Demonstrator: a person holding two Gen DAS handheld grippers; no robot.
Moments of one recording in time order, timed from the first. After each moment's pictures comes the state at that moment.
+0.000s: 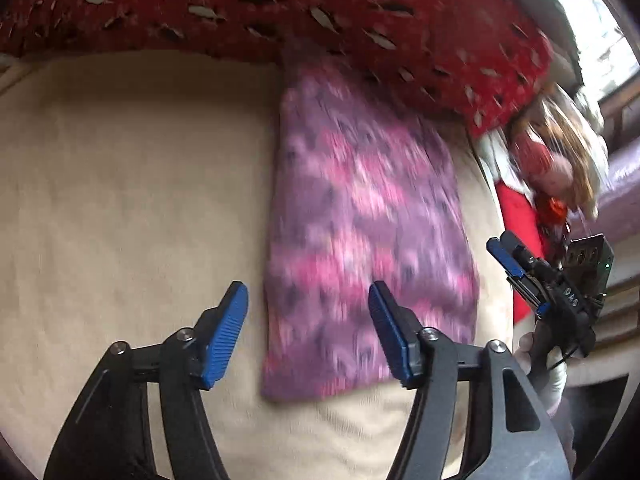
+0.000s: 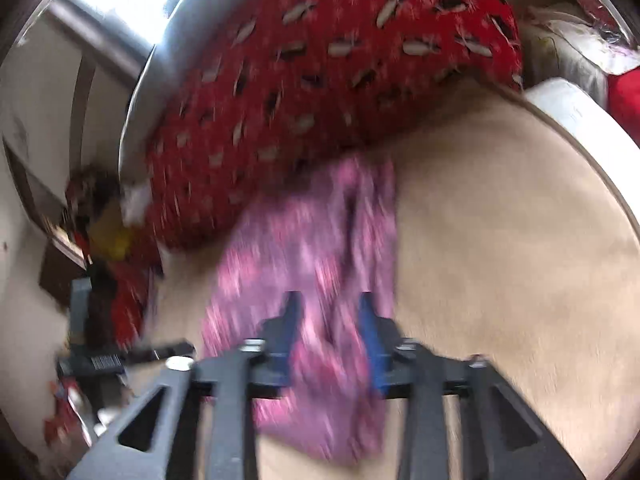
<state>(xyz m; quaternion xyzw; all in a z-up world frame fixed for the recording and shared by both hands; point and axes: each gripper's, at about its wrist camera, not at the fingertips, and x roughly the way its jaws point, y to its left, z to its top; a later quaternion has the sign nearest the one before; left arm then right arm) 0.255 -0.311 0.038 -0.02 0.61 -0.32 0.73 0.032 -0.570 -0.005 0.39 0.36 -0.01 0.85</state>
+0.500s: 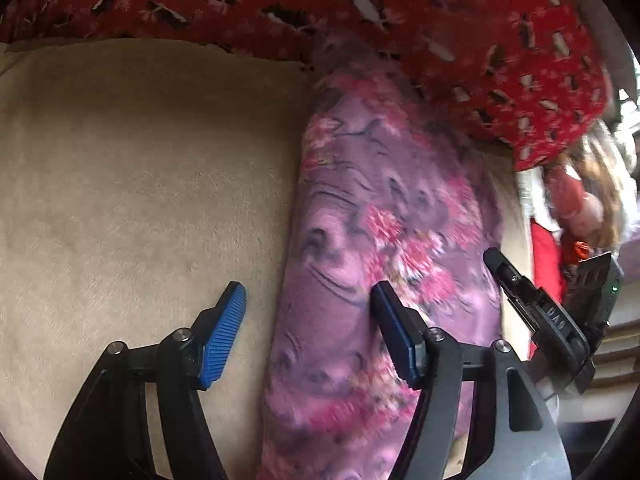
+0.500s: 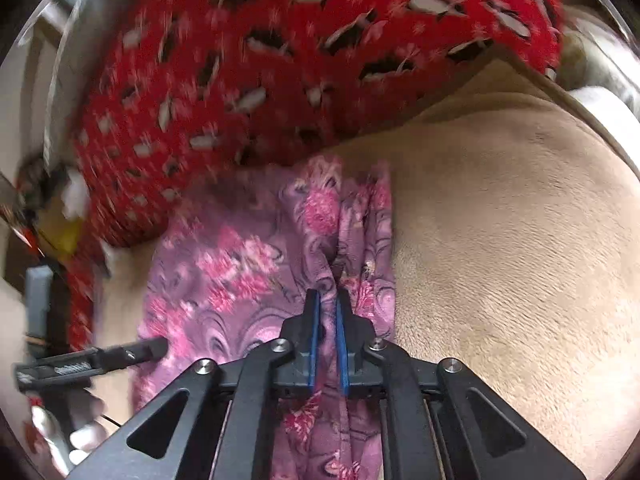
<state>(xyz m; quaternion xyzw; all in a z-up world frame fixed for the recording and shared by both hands) 0.293 -0.342 0.002 -0.03 0.63 -0.28 0.72 0.122 -0.582 -0.046 0.36 0.41 -0.06 0.84</state>
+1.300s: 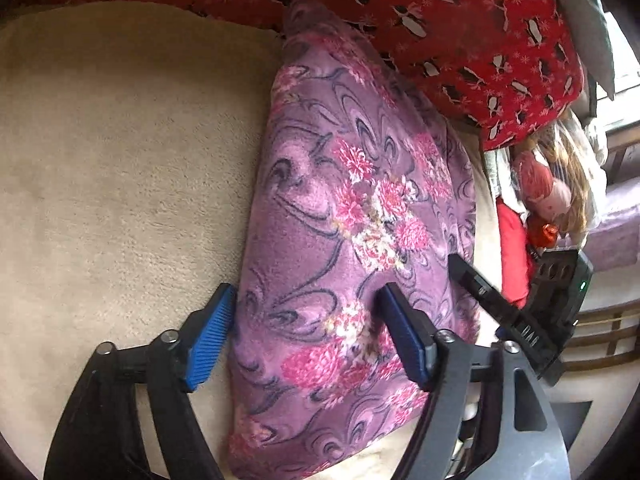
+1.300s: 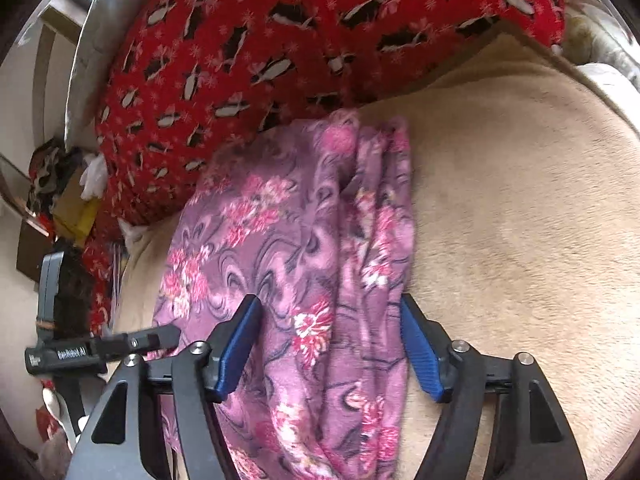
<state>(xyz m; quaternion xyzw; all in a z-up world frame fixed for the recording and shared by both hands) 0.275 -0.343 -0.011 -0.07 0.65 -0.33 0.68 0.111 -0.555 -0.053 0.34 0.45 -0.02 0.82</state>
